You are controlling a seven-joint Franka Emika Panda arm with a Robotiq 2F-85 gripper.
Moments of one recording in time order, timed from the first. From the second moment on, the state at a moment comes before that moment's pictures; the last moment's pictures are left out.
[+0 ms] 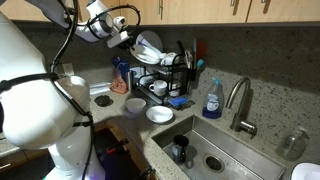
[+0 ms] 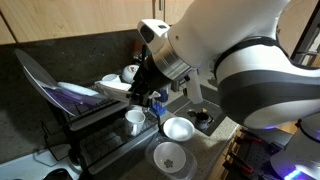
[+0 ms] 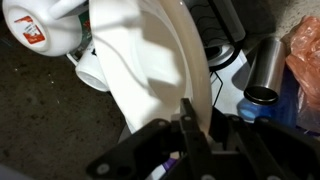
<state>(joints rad) 2.60 0.51 -1.90 -2.22 0.09 2.76 -0.13</state>
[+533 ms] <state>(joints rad) 2.60 0.55 -1.90 -2.23 0.13 2.73 -0.13</state>
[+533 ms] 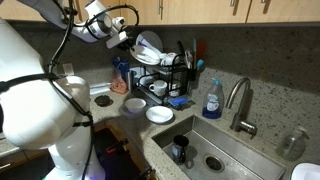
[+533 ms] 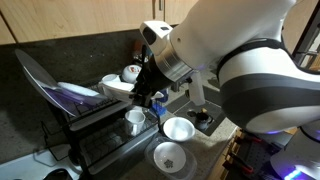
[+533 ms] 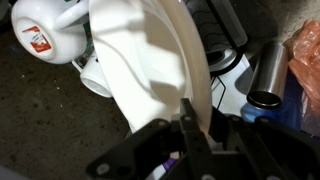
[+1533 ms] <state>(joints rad) 2.60 0.61 -1.91 -2.24 0.16 2.69 -0.13</state>
